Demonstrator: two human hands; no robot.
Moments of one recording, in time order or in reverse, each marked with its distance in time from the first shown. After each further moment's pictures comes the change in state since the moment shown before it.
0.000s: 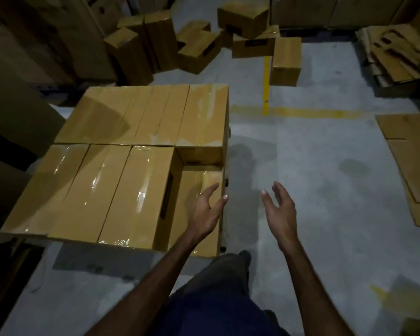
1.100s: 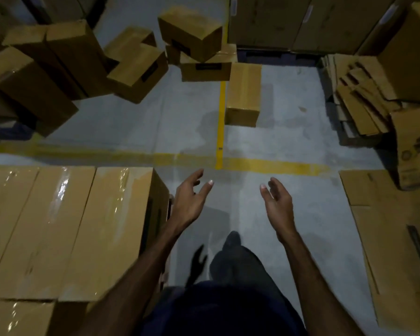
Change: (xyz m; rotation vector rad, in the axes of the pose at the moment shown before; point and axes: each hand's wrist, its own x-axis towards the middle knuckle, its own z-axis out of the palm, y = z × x) left_hand 0.712 0.309 0.187 -0.061 -0.014 0.084; right_hand 0.766 -0.173 -0.093 -0.010 0.050 0.054
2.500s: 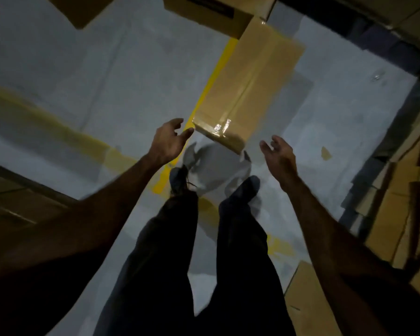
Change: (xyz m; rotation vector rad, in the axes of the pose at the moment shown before) left_hand 0.861 0.038 0.299 0.187 0.032 -0.594; right_hand 1.004 -0.089 0.037 -0.562 -0.487 0.218
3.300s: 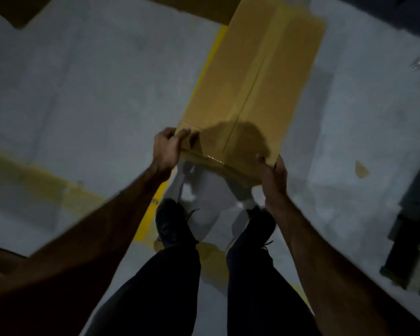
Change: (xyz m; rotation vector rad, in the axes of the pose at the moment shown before) left_hand 0.244 -0.112 0.147 -0.530 0.143 -0.123; right_hand 0.198 0.114 0.149 0.429 0.142 0.049
